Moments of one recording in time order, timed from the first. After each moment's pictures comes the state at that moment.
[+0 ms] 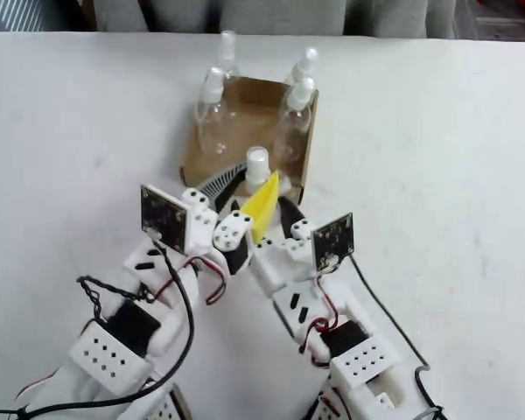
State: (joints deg) left arm 29.1 -67.5 73.7 8.0 11.6; right arm -33.8 -61.7 95.8 -19.9 -8.2
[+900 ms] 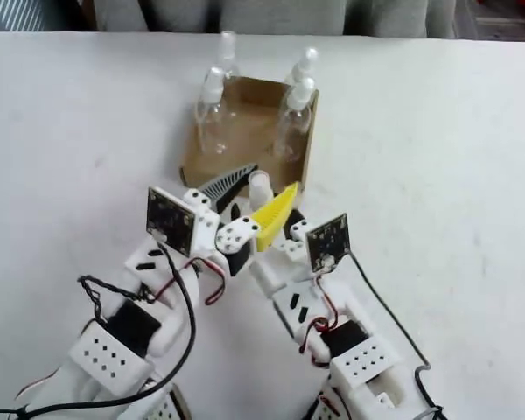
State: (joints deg) left arm 29.4 -67.5 73.7 8.9 8.8; right arm -33.8 -61.7 95.8 -18.0 -6.4
